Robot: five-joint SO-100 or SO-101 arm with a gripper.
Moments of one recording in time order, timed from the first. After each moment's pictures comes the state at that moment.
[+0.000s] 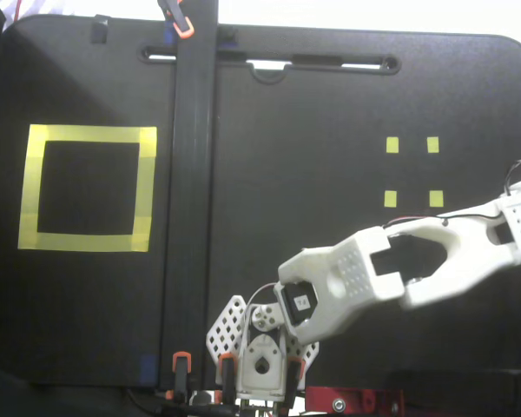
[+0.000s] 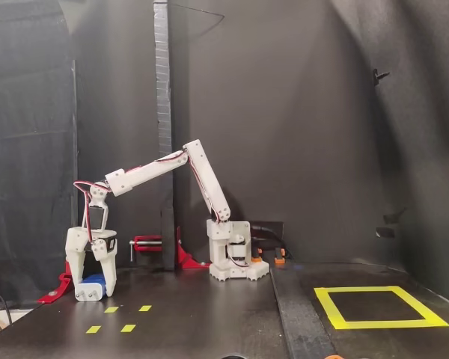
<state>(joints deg) 69.7 66.4 88.7 57.6 -160.9</state>
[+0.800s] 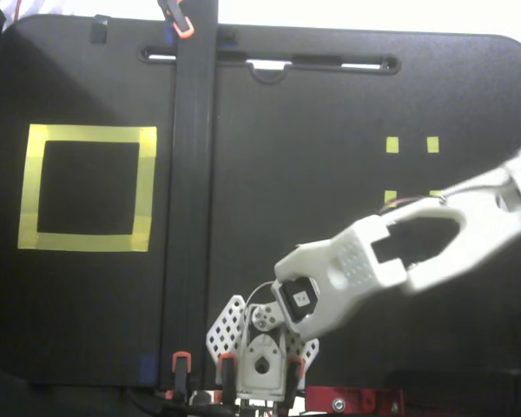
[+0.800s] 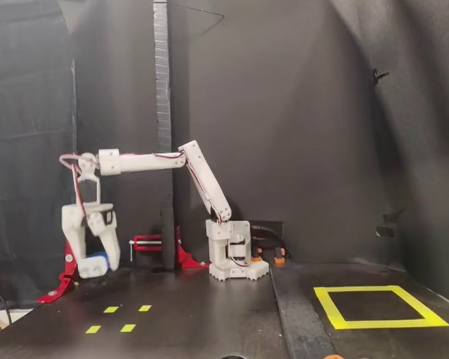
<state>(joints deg) 63.4 68.0 63.3 88.7 -151.3</state>
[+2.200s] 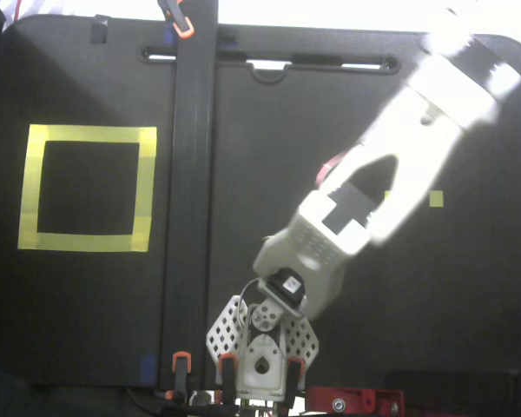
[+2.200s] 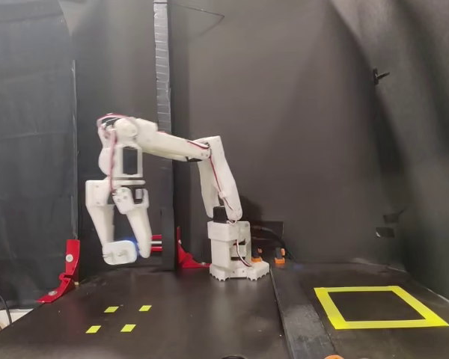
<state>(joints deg) 33.7 74.4 62.6 96.8 -114.2</state>
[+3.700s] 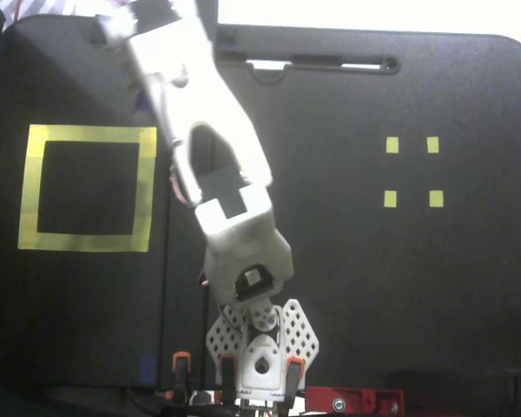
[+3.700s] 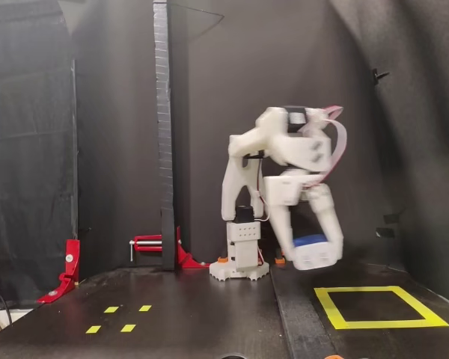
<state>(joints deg) -28.6 75.1 65.5 96.8 -59.9</state>
